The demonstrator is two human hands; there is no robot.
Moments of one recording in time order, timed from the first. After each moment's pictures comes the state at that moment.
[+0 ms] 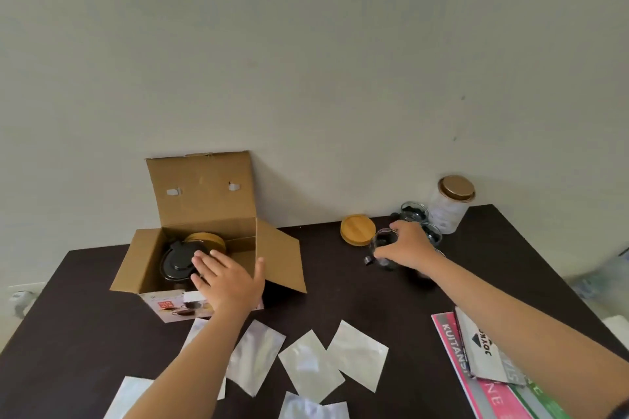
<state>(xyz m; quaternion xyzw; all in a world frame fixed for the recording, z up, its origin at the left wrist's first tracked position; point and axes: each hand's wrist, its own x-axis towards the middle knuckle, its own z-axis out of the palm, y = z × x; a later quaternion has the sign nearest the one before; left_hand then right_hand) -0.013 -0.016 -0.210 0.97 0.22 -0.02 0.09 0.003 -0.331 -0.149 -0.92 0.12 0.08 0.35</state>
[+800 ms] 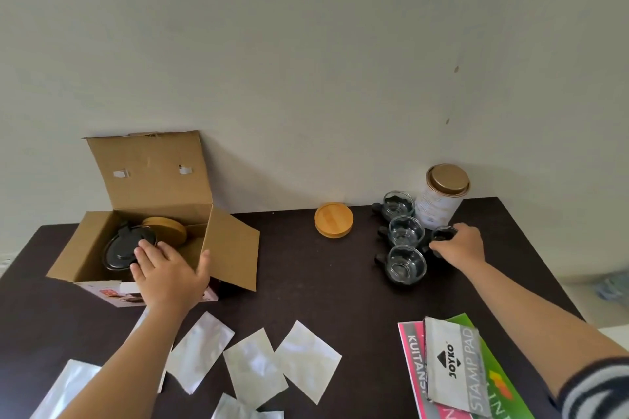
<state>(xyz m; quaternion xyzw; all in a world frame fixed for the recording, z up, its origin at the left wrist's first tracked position) -0.006 -0.024 -0.230 0.97 0.25 0.04 -0.01 0.065 -0.531 -0.260 -0.90 0.29 0.02 0.32</state>
